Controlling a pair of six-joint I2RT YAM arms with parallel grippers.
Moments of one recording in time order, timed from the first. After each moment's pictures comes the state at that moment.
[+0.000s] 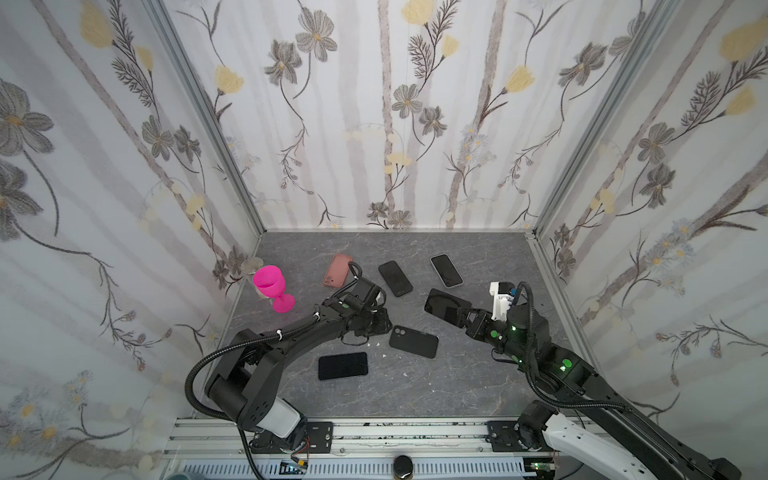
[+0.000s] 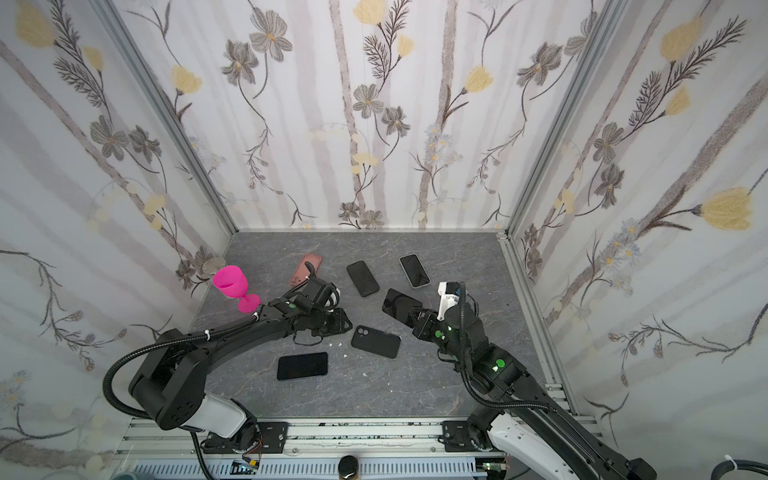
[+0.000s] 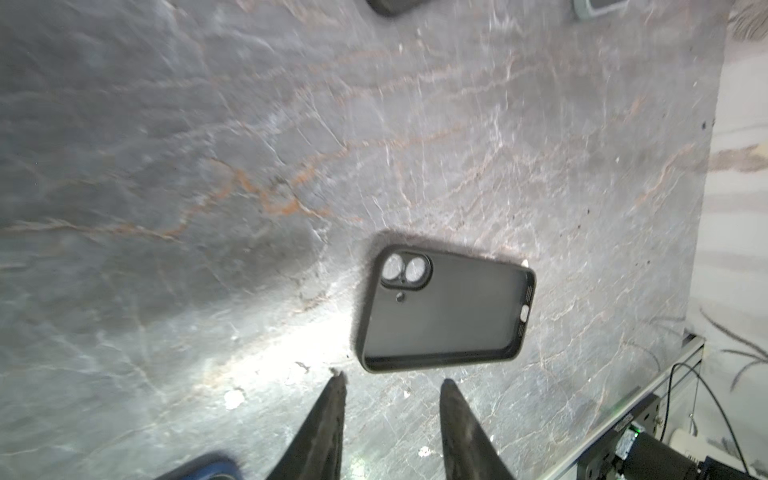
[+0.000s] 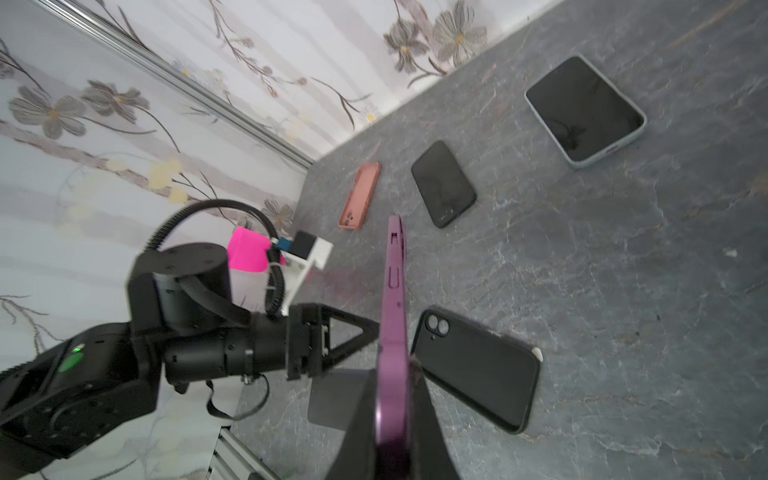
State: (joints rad) left arm -0.60 1.51 0.91 -0.40 0.27 -0.67; right arm 0.70 0.74 0.63 -0.31 0.01 0.90
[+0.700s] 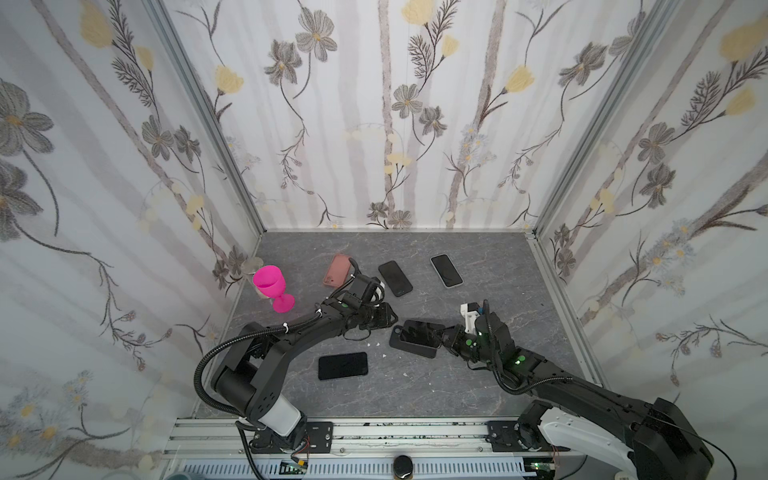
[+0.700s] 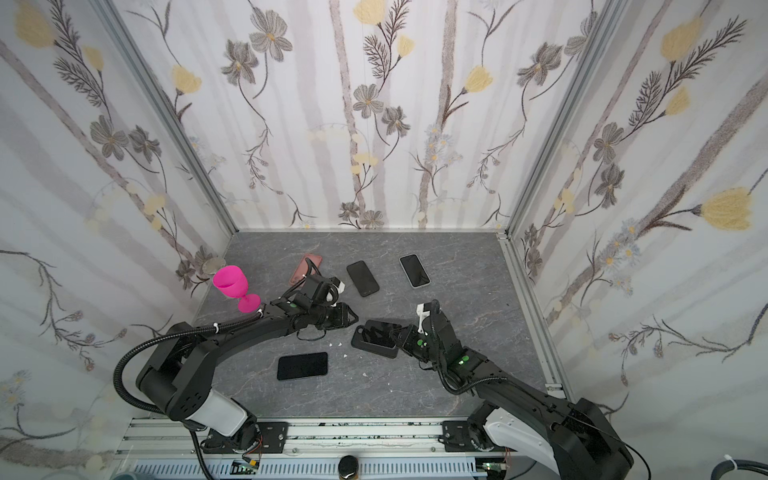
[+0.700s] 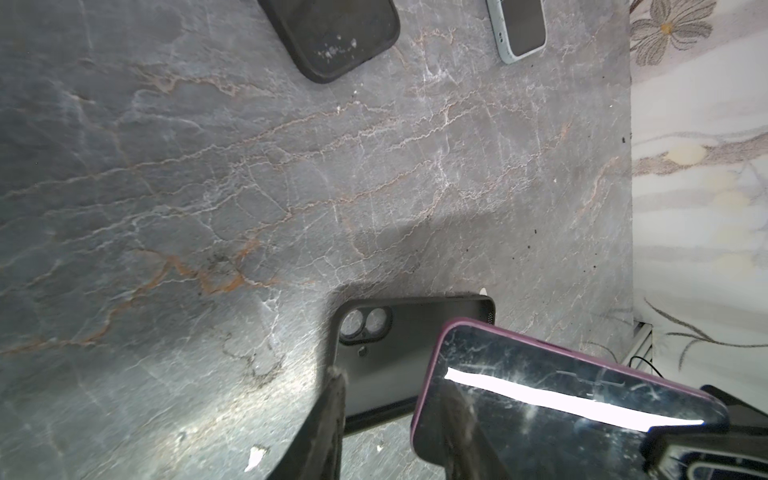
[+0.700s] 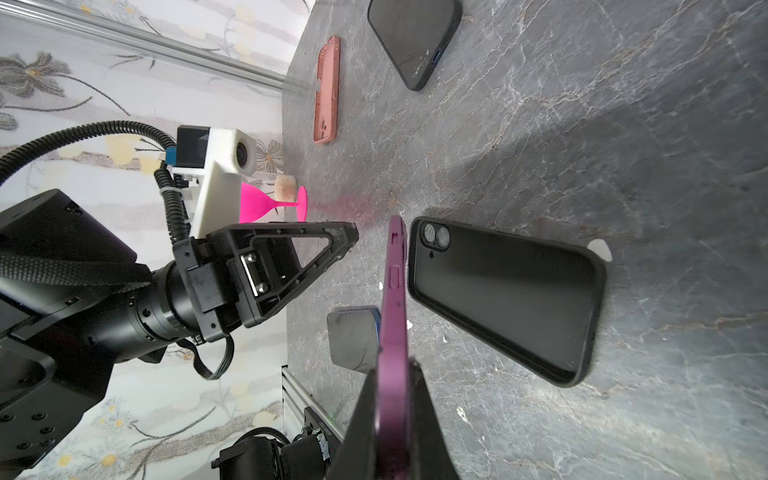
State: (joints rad) left arm -0.58 1.57 0.89 -0.20 0.37 -0.65; right arm 0.70 1.02 0.40 0.12 -0.21 1.17
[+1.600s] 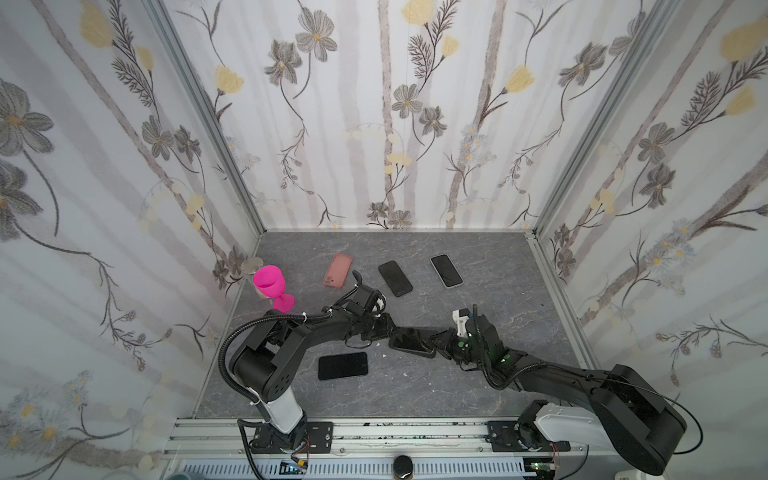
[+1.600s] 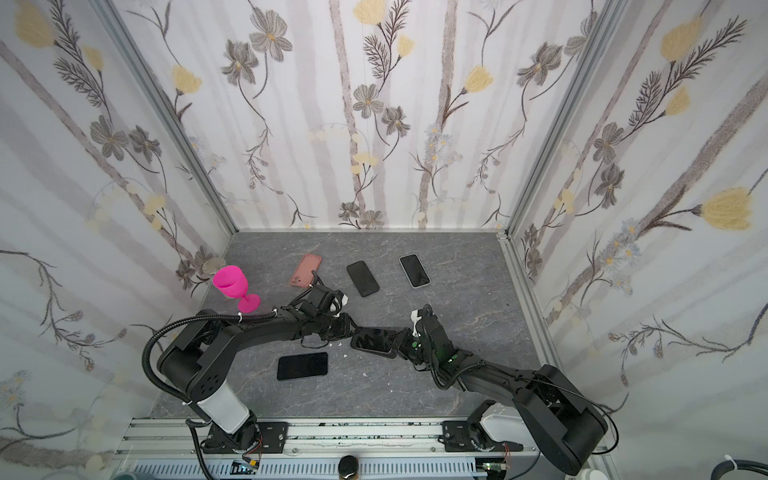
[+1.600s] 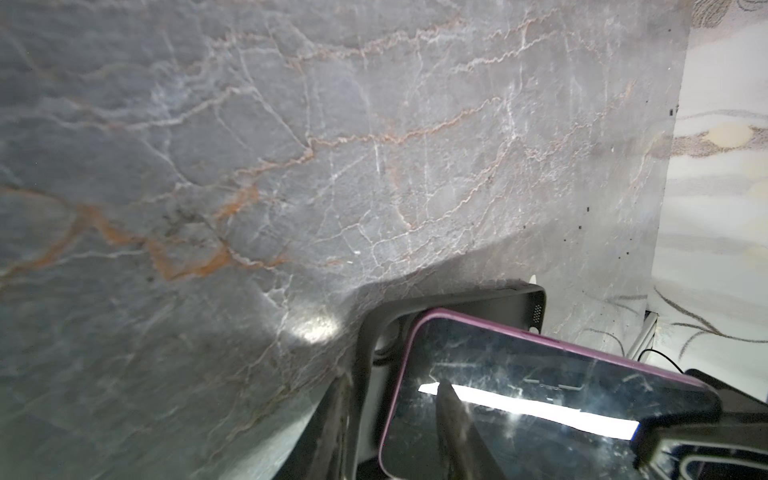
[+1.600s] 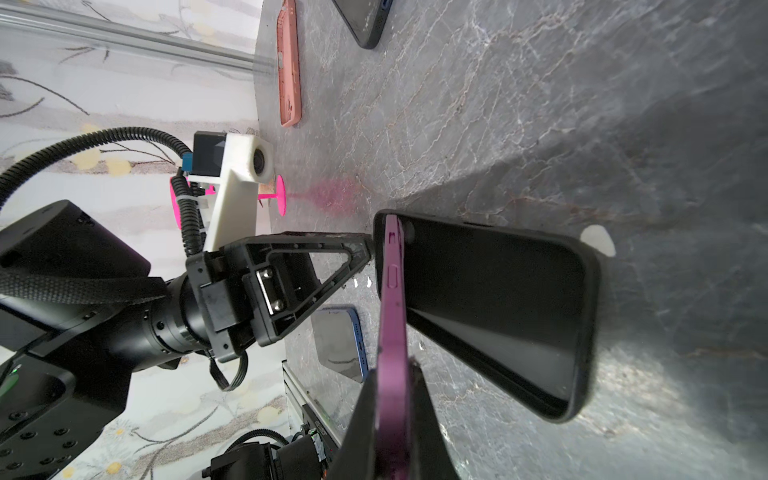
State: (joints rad) left arm -0.58 1.71 0.81 -0.08 0.43 -0.69; right arm 0.69 1.24 0.32 0.38 -0.29 1.24
